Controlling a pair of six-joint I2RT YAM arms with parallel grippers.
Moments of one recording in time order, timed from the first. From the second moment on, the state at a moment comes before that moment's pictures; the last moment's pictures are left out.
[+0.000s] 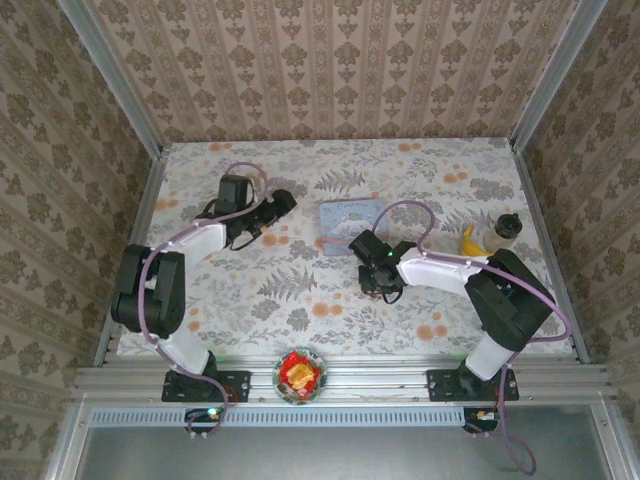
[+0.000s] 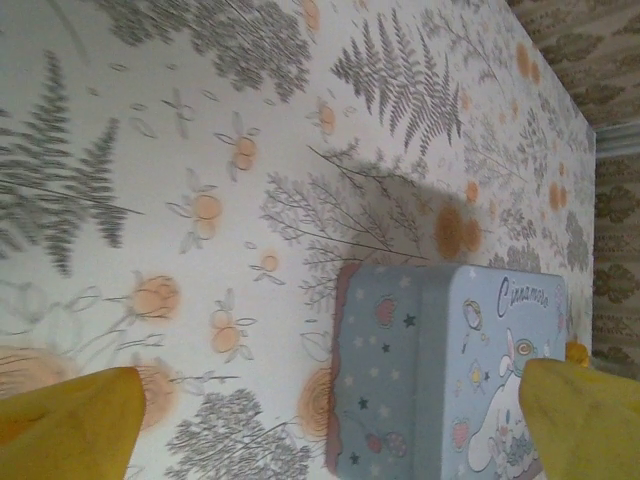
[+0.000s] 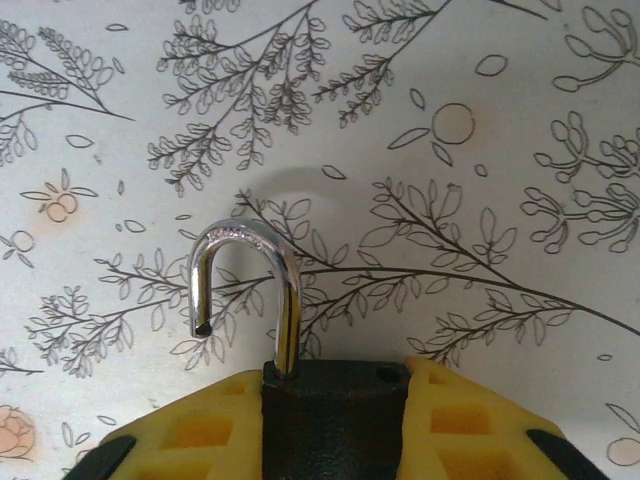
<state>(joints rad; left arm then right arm) -0.28 1.65 0.98 -0.05 0.42 -0.77 0.70 1.66 0.91 -0.54 0.13 0.70</state>
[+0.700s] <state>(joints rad) -0.10 1.30 0.74 -0.13 0.22 -0.66 0.75 1.53 1.00 -0.70 0.26 0.68</state>
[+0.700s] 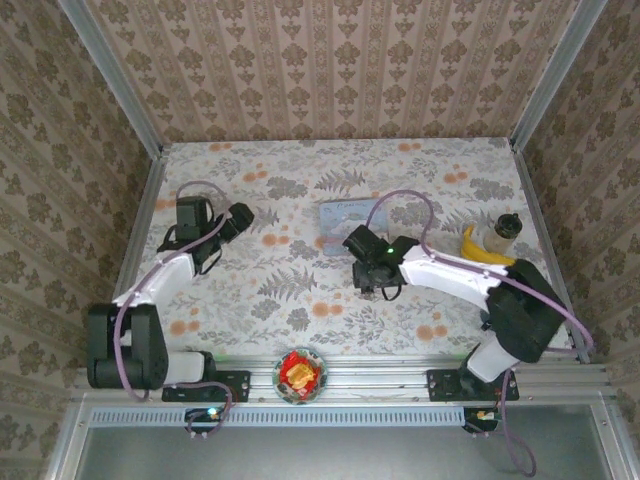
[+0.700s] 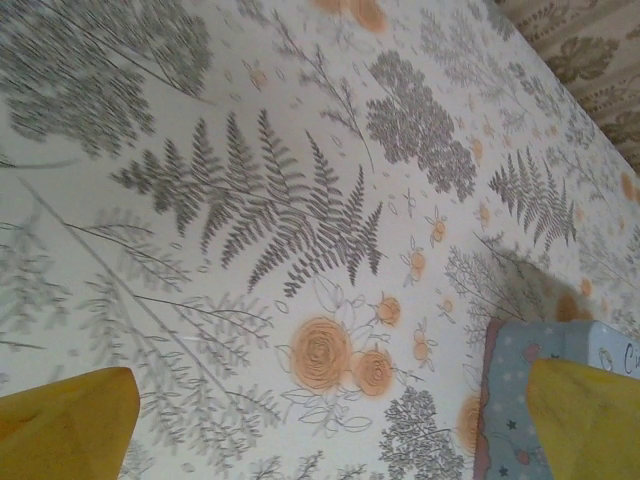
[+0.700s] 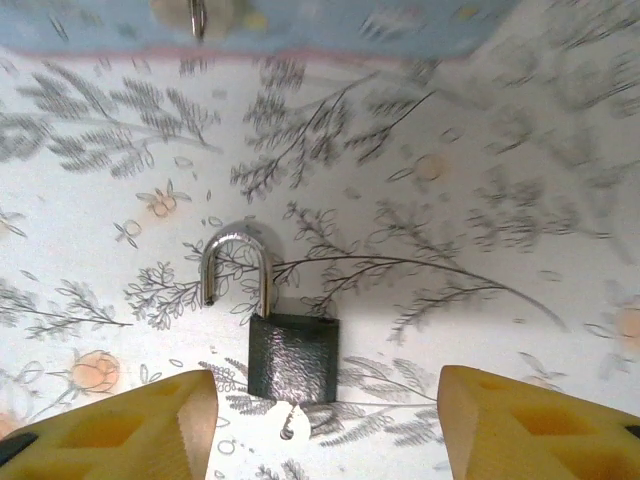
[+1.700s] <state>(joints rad) -0.06 1.02 0.22 0.57 -0.18 -0.11 0.55 0.74 0.45 -0.19 0.68 0.26</state>
